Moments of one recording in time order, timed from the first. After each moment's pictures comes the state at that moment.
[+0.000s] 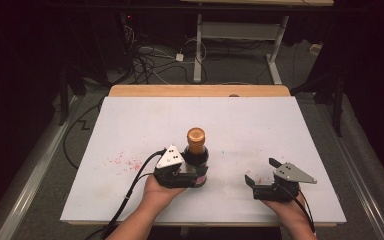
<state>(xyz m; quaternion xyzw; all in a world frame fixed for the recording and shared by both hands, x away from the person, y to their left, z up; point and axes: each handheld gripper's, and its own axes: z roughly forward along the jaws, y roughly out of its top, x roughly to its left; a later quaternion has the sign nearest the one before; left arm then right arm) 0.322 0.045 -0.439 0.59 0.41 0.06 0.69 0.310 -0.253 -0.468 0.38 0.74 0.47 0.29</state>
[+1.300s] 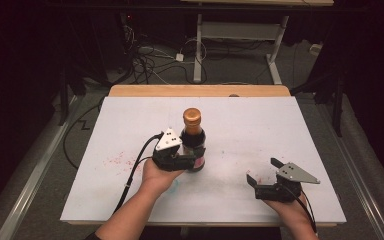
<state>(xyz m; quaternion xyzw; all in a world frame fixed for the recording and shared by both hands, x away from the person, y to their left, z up) 0.362 0.050 -0.415 0.58 0.43 0.10 0.69 0.309 -0.258 -0.466 0.38 0.74 0.48 0.28</state>
